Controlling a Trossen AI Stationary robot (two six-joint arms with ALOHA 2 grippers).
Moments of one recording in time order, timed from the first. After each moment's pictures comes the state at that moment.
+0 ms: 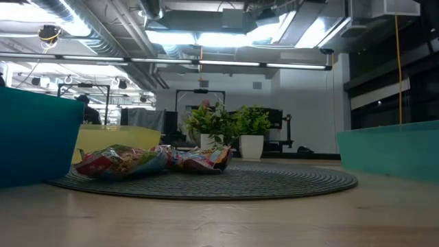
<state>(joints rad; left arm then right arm) 0.05 0.88 1.20 -0.41 -0.81 0.49 -0.37 1.82 2.34 -1.14 -0.22 -0.55</state>
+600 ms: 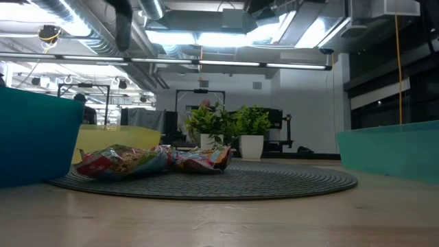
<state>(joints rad) 0.19 0.92 1.30 -1.04 -0.64 0.11 -0.37 1.81 2.34 -1.37 -0.14 -0.46</state>
